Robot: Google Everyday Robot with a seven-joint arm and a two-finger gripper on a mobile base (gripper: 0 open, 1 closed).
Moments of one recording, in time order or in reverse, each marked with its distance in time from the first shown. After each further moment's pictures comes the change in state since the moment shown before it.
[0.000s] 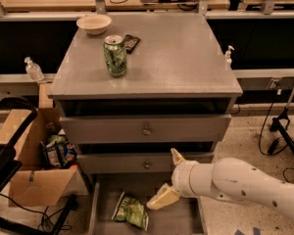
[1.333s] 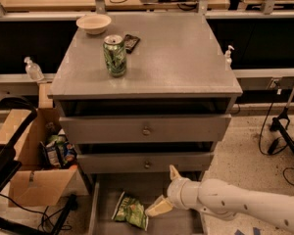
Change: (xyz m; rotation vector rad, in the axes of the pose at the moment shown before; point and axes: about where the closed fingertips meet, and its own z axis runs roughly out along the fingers) arm 0.100 -0.003 0.104 0.037 0.001 0.101
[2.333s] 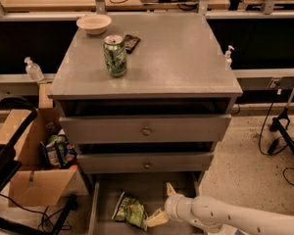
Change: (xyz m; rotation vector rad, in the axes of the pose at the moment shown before) arm 0.114 0.012 0.107 -0.049 -0.021 0.096
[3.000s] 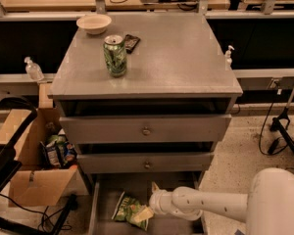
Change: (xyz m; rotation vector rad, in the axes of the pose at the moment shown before) arm 0.005 0.006 0.090 -0.083 0.050 -0.006
